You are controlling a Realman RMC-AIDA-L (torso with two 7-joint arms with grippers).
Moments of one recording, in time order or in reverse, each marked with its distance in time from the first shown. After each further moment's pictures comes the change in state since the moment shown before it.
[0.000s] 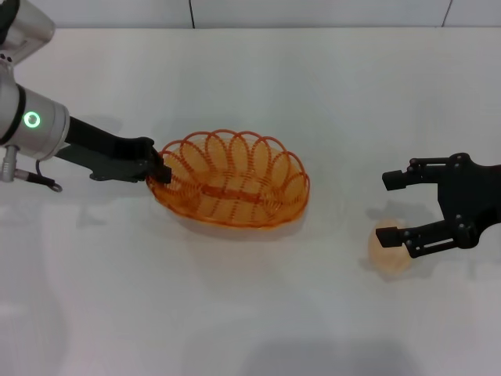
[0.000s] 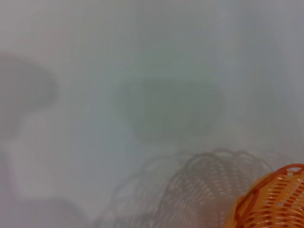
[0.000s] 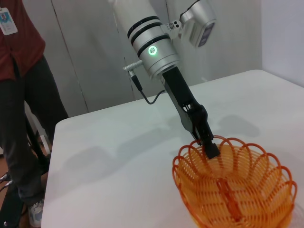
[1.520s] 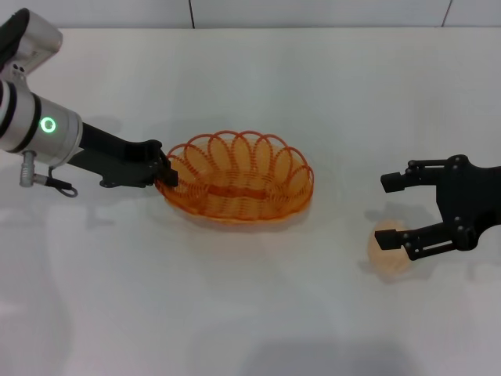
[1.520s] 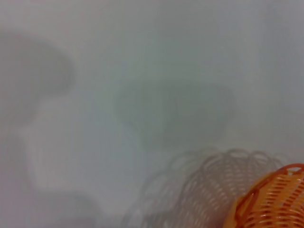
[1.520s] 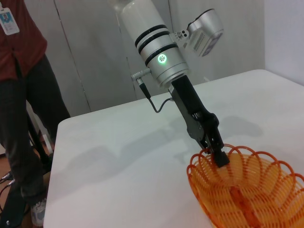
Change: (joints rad) left arm -0.020 -0.004 -0.004 -0.087 0.005 -0.084 -0.064; right arm 0.003 0.000 -0.003 0.006 0.000 -0.003 -0.005
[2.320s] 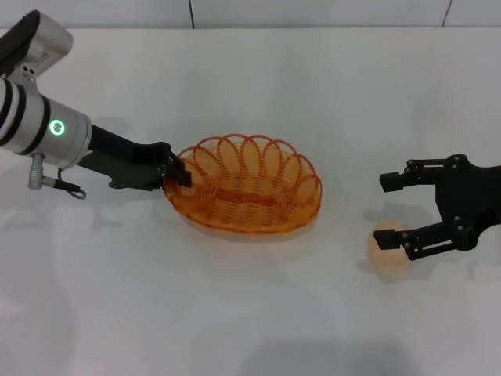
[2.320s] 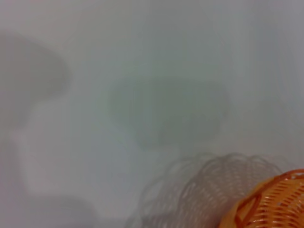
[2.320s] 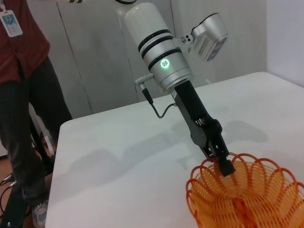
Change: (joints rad) left arm -0.005 -0.013 -0.001 -0.006 -0.008 -0.002 0.024; right arm 0.000 0.000 0.000 0.005 0.008 -0.002 -0.008
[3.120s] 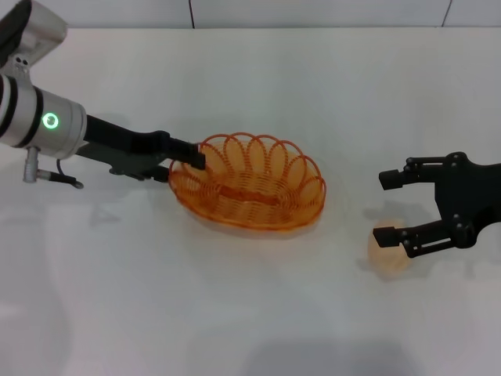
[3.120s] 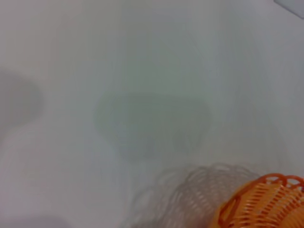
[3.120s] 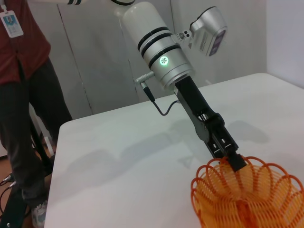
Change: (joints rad) left arm 0.017 0.008 -0.003 0.017 -0.065 -0.001 0.092; right arm 0.004 0.000 0.002 0.000 0.001 0.001 0.003
